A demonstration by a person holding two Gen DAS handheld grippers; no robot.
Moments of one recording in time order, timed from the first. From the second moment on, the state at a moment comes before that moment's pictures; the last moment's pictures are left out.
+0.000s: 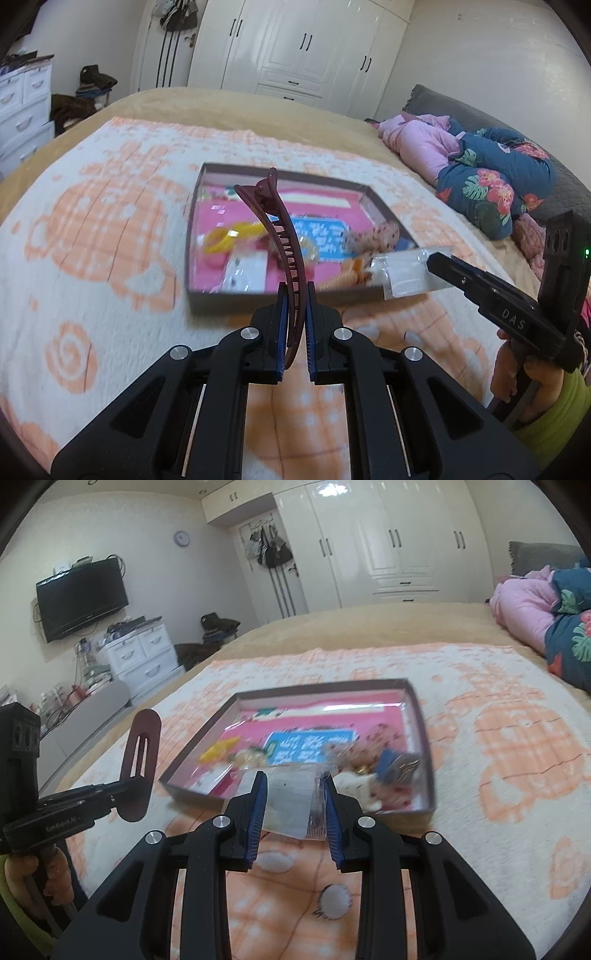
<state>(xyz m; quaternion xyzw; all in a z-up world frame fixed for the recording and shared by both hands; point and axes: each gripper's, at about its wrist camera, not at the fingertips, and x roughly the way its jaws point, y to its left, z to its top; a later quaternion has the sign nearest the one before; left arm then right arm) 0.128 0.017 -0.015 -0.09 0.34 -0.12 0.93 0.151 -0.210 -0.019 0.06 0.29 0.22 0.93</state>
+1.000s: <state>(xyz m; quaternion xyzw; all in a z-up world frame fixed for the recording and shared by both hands) 0.214 -0.048 -0.039 -0.06 0.36 -0.16 0.92 0.227 -0.241 -0.046 0.08 0.31 0.14 0.94</state>
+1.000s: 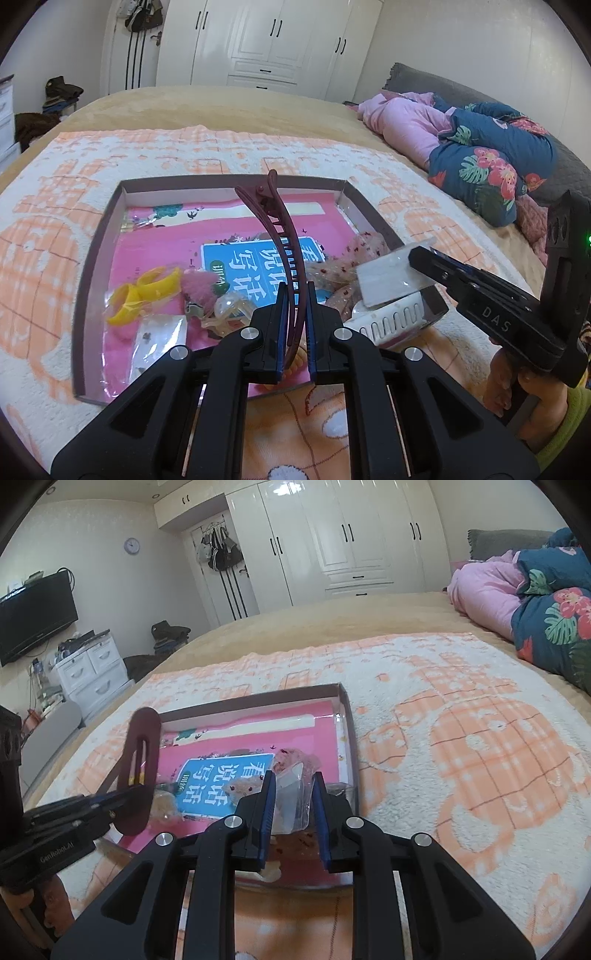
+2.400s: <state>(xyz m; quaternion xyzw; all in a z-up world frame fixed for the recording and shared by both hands) 0.197 -0.034 -0.027 -0.07 0.36 -0.16 0.92 0.178 -0.233 -0.027 0.01 0.27 0.13 0.95</state>
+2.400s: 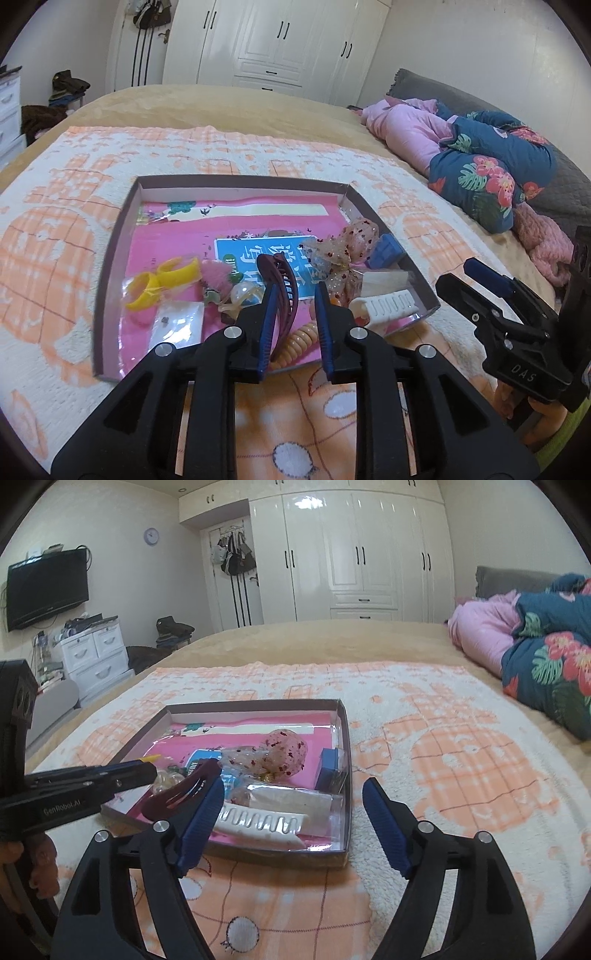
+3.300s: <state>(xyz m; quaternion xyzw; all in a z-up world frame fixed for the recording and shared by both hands) 0.132 0.003 -0.003 -0.07 0.31 -0.12 0.94 0.121 -0.217 -0.010 -0.03 0.23 0.12 0.97</state>
